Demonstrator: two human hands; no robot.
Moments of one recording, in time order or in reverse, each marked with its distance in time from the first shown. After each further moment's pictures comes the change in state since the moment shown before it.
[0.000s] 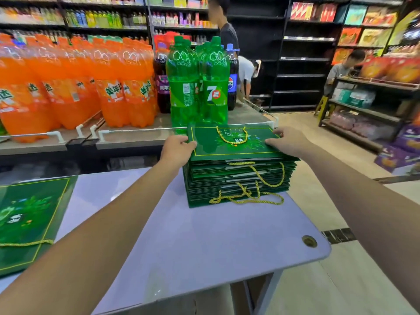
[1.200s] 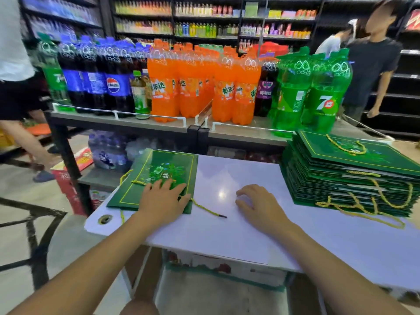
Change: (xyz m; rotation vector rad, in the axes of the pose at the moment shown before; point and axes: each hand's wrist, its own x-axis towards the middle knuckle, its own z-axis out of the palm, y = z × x) left_hand -0.170 -0.190 -0.278 1.217 -0.051 -0.082; right_hand -0.189 -0.199 0.256 0.012 -0.189 -0.644
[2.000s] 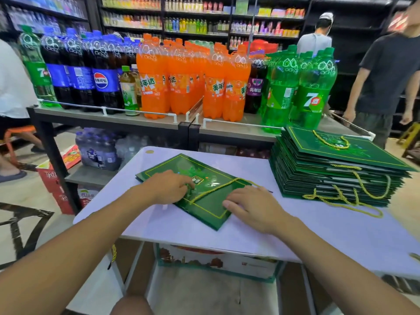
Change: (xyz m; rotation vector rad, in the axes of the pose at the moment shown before) left_hand 0.027 0.009 -0.039 -0.208 -0.201 0.316; right_hand -0.030 -0.030 -0.041 -0.298 -0.174 -0.229
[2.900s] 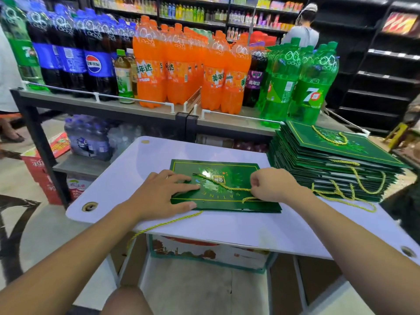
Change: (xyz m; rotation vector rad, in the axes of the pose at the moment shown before) left_hand -0.038 -0.010 0.042 -0.015 0.234 0.214; right_hand 0.024 0.045 -0.030 -0.143 -0.203 0.322
